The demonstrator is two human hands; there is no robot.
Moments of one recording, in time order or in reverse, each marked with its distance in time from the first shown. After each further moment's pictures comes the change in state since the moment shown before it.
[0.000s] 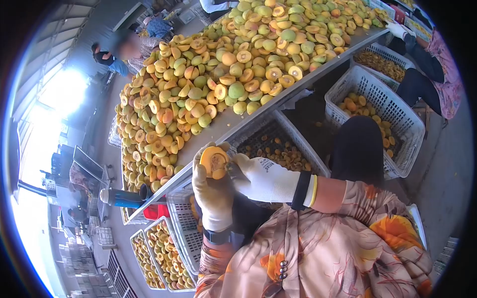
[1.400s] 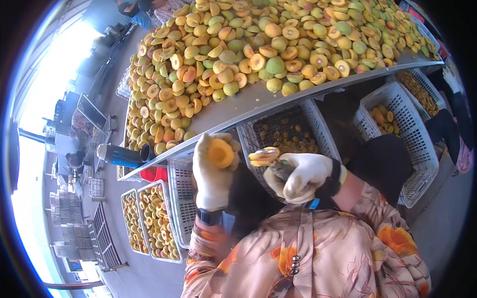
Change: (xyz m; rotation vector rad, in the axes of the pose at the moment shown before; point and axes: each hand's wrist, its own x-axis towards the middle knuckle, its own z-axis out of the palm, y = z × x) left_hand 0.014 0.026 -0.056 0.133 0.266 -0.159; right_hand 0.017 0.045 -0.025 1.585 -0.985 0.800
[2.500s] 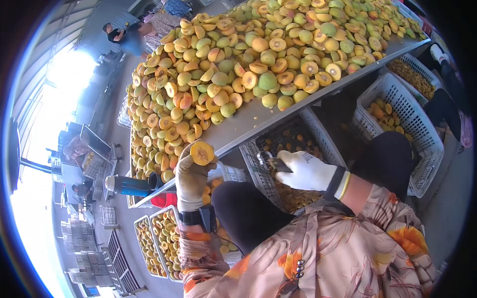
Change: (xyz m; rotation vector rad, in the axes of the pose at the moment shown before) left_hand 0.081 0.028 -0.086 0.030 -0.233 0.007; right_hand 0.017 0.002 -0.024 -1.620 1.020 -0.341
